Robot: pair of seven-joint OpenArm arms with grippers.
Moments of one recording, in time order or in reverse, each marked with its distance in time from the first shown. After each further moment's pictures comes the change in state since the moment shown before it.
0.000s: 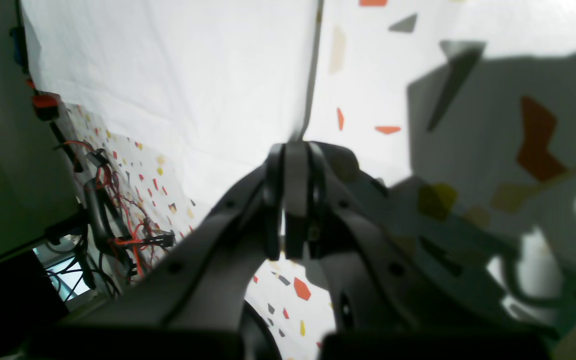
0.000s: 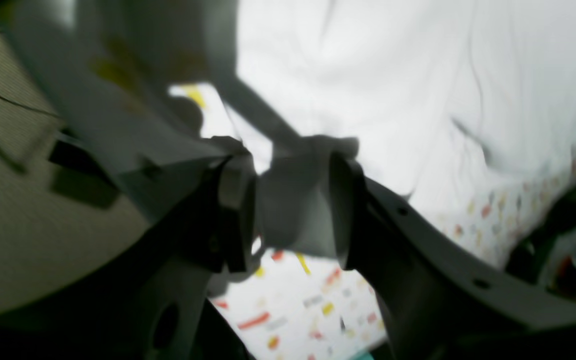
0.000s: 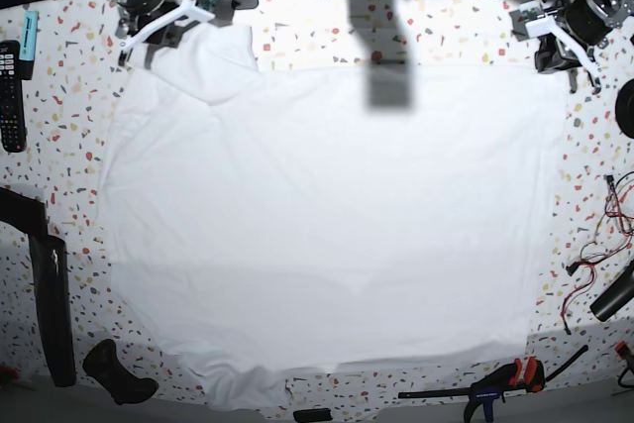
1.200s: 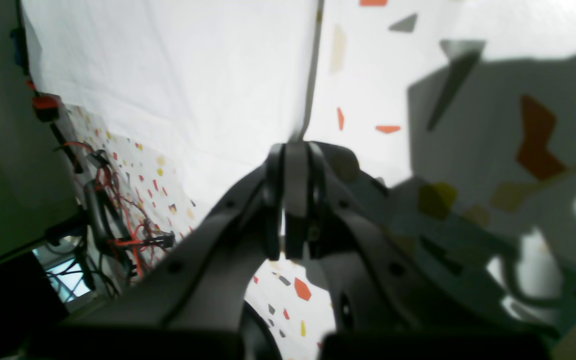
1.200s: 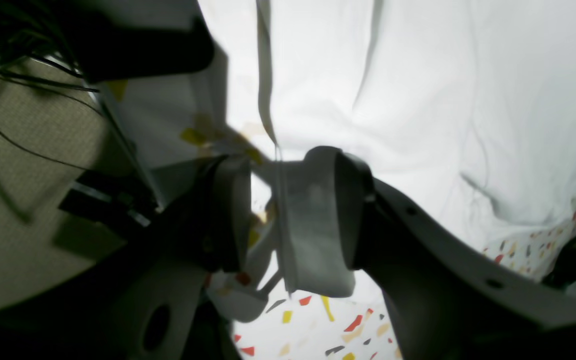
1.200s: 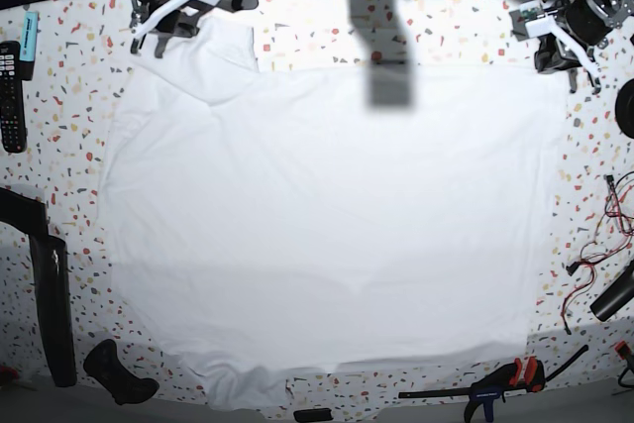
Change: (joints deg) left arm 0.0 0.0 0.0 0.0 0.0 0.0 -0.2; right arm -0.8 1.7 -0.6 -5.9 -6.1 -2.6 9.8
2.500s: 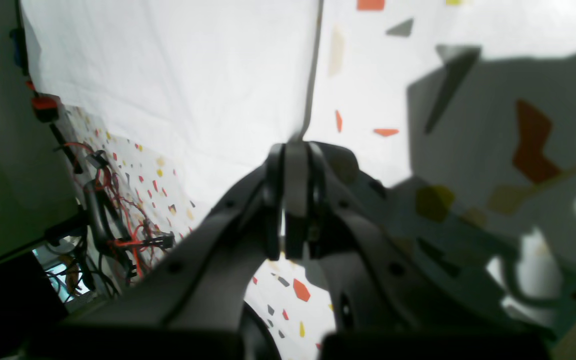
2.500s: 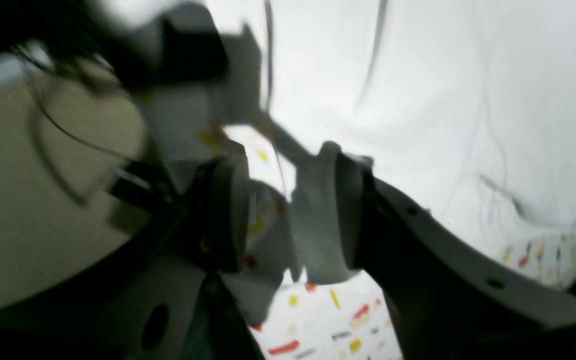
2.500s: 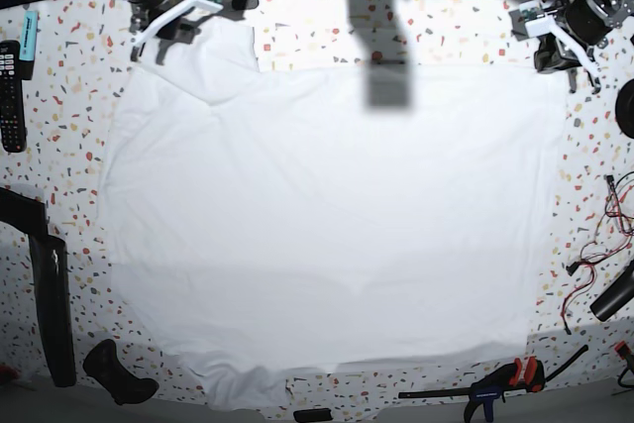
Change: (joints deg) left arm 0.0 0.0 0.0 0.0 0.0 0.0 0.0; right arm 0.5 0.7 0.5 7.1 13.2 6.6 -5.5
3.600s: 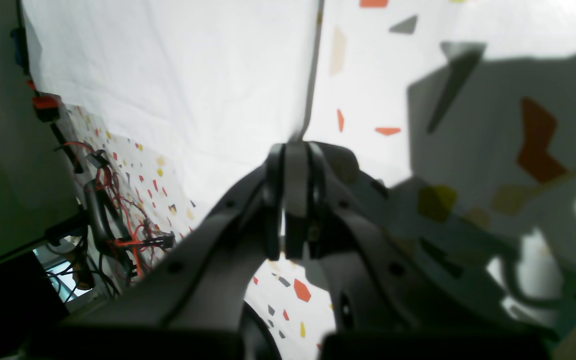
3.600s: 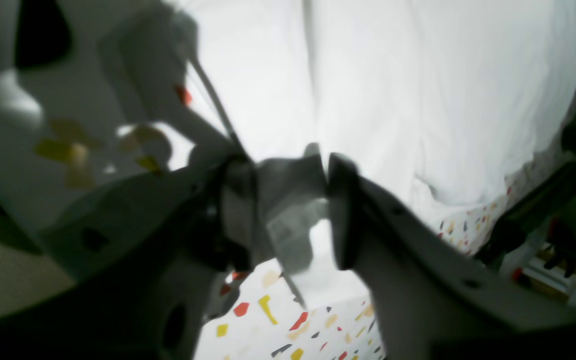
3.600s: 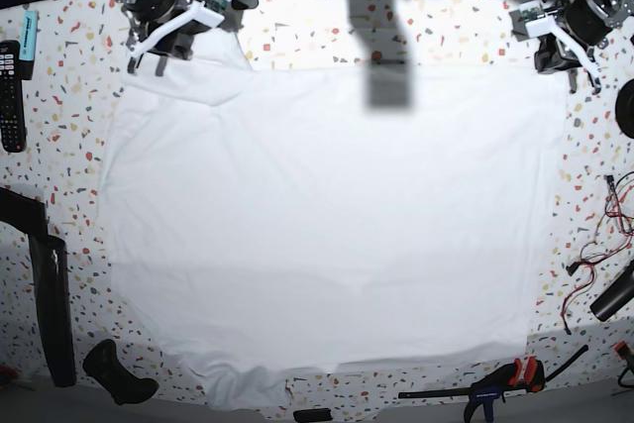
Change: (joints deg) left arm 0.0 0.0 0.0 0.0 0.0 0.0 0.0; right arm 1.2 -4.8 0.0 -6.0 -17.5 -11.0 7.6
